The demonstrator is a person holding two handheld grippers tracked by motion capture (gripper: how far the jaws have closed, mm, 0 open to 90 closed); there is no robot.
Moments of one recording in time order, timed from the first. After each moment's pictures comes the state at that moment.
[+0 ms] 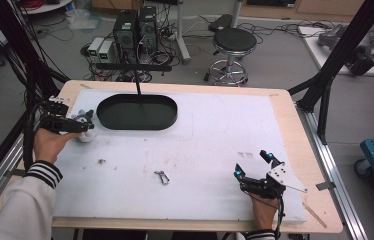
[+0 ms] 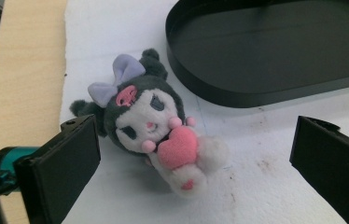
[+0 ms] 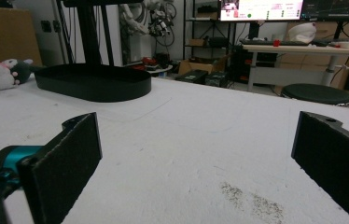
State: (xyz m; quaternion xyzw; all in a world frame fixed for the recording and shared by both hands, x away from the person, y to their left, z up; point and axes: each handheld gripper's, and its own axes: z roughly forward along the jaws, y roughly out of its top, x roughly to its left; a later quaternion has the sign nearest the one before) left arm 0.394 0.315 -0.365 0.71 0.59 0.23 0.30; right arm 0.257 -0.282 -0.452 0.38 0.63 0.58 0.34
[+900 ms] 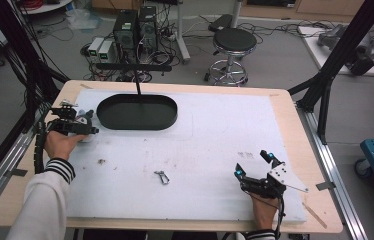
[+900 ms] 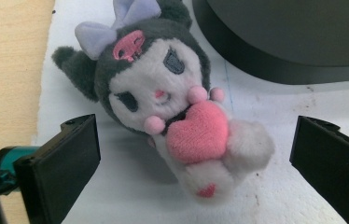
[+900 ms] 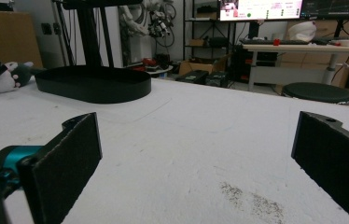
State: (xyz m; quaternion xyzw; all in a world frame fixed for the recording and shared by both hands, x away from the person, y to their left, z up) left arm 0.413 0.310 -0.397 0.70 0.65 0.19 0.24; right arm 0.257 -0.283 -0.452 0.38 0.63 0.59 0.34
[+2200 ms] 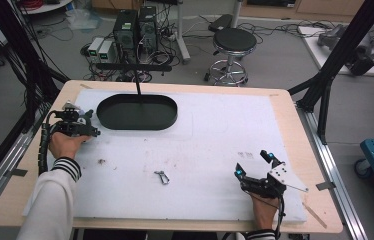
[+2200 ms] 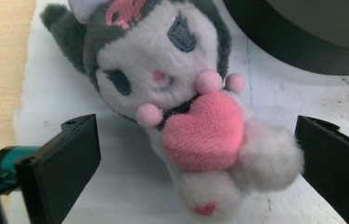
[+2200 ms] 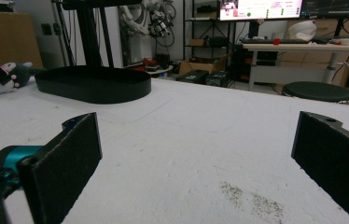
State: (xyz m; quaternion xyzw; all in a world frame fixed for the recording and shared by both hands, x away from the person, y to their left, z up) left arm 0.420 0.308 -0.412 0.68 0.68 0.17 0.20; right arm 0.257 -0.283 -0.452 0.39 0.62 0.59 0.34
